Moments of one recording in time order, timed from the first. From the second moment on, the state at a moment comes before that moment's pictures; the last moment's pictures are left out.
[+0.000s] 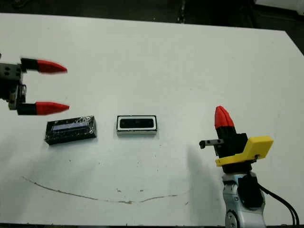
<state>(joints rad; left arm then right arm) -0.64 0.99 -0.06 0.22 -0.46 0.32 -1.53 0.19 -0.12 -0.13 -0.40 0.24 -0.04 0.22</state>
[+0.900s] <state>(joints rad) -0.50 0.89 -0.10 0.20 -0.38 0.32 -1.47 0.20 -0.13 -0.13 -0.37 0.22 -0.09 0.22</state>
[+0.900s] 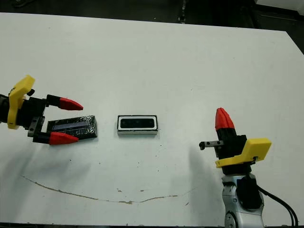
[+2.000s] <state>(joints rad) -0.48 0.89 -0.14 0.22 -0.21 0.26 -1.40 0.21 -0.13 -0.11 -0.36 0.22 -0.09 0.22</state>
